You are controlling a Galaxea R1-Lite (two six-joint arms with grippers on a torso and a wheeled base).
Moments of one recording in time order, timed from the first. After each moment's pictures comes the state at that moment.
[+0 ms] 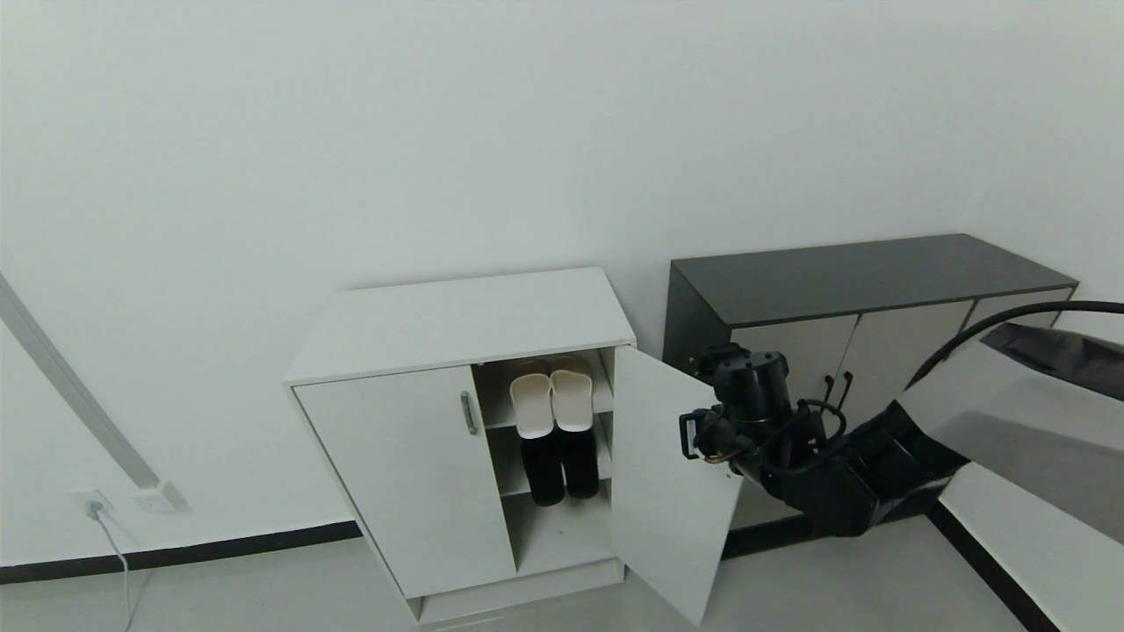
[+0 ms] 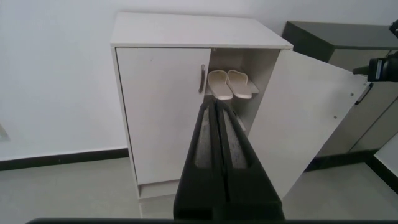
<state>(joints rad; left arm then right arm) 0.00 0.00 0.00 0.00 0.02 -0.10 0.59 2.20 -1.08 -0.70 -0.34 0.15</state>
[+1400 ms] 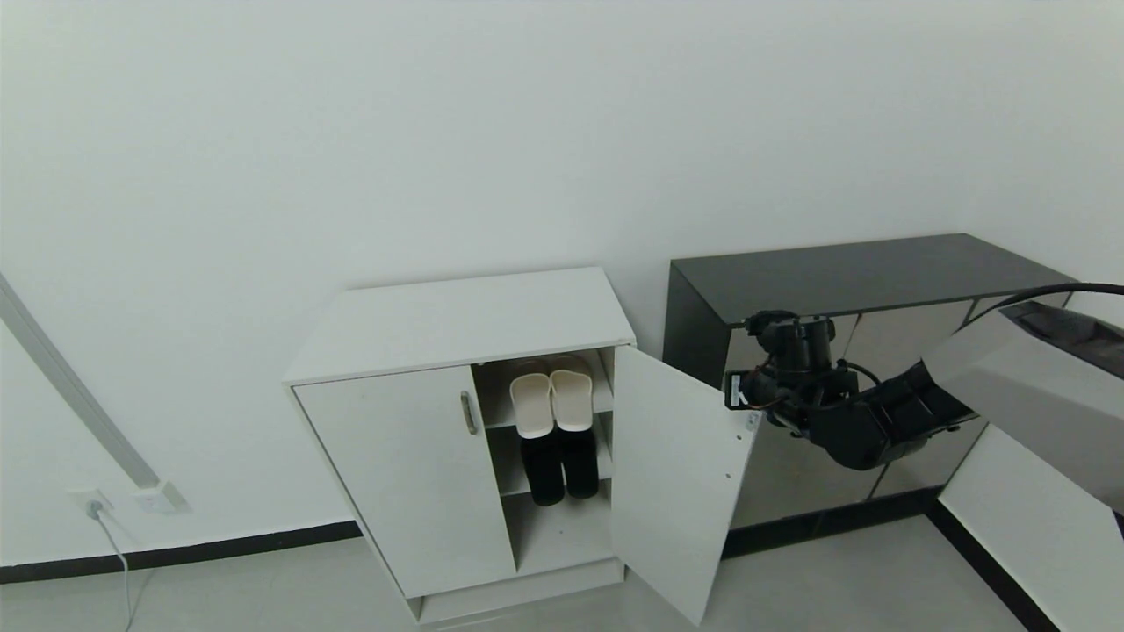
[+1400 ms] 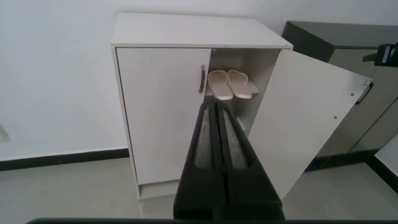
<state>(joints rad) 0.00 0.00 0.00 0.00 0.02 -0.10 0.37 2.29 -1.28 -0.63 -0.25 0.15</state>
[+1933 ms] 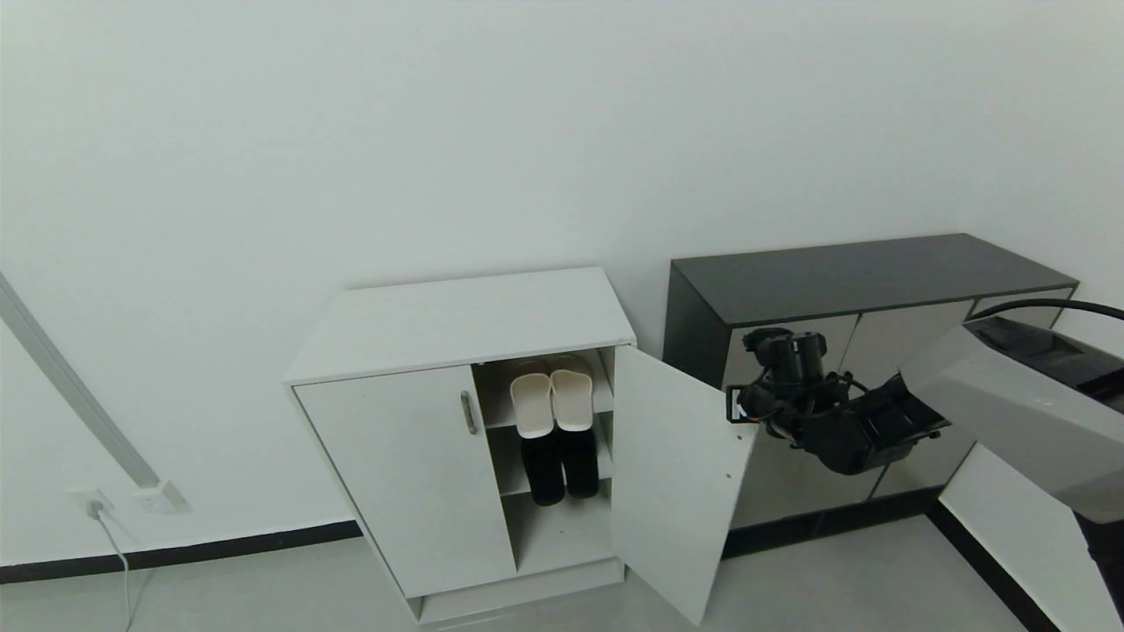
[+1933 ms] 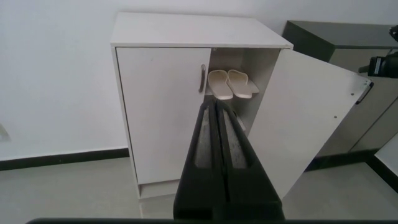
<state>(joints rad) 0.00 0.00 0.00 0.00 0.02 -0.10 0.34 2.36 -1.31 -0.61 -0.25 0.15</state>
